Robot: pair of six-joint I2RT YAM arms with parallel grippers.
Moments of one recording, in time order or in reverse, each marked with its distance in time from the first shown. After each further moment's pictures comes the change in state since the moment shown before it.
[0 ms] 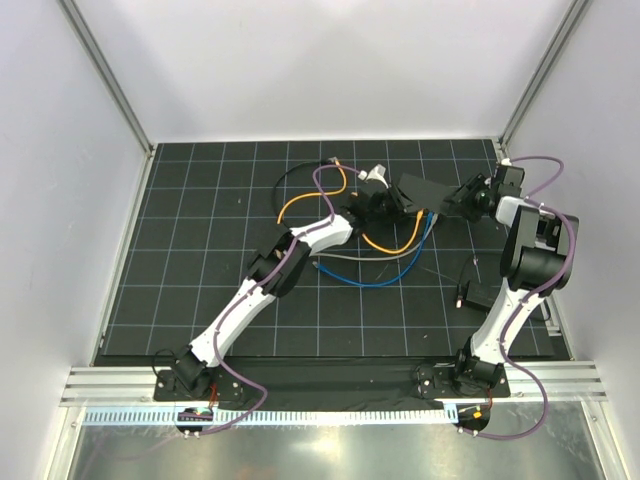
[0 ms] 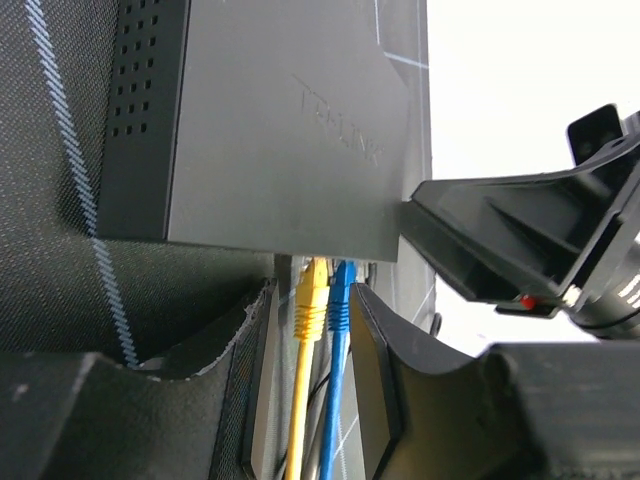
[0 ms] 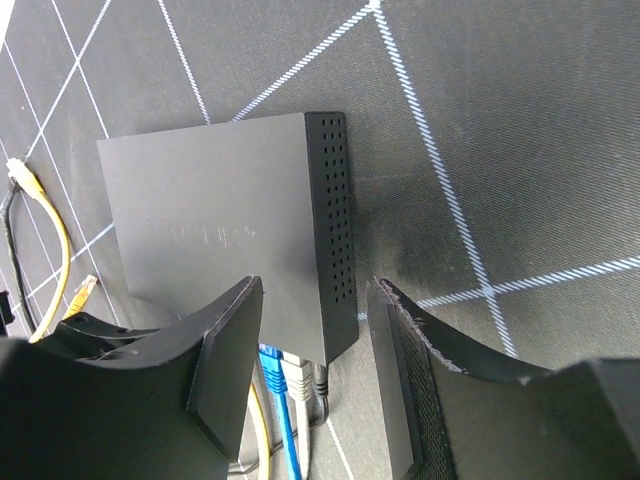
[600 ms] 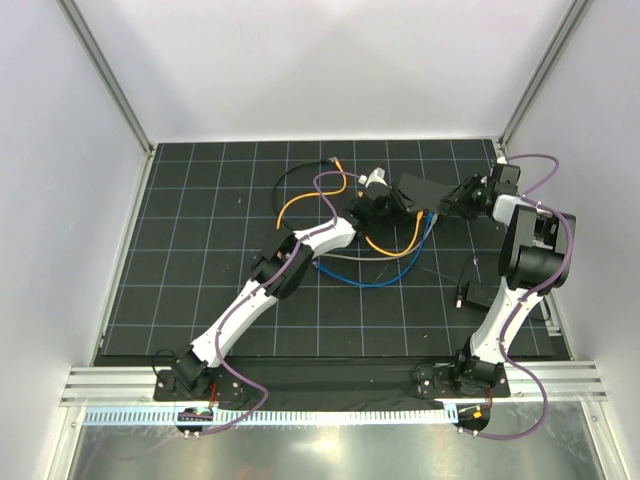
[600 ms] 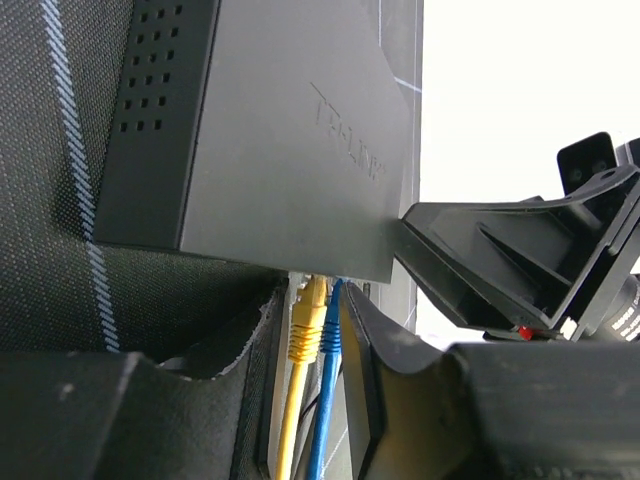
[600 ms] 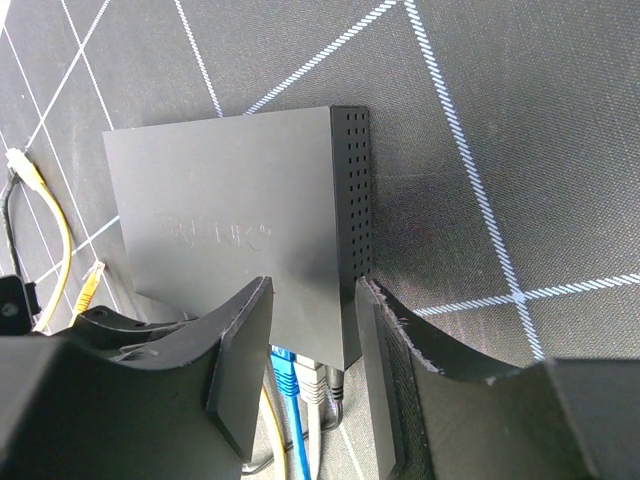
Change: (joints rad) left arm -0.015 0.045 0.050 0.013 -0.050 -0.096; right arm 0.023 0.011 0.016 -0.010 0.002 0.000
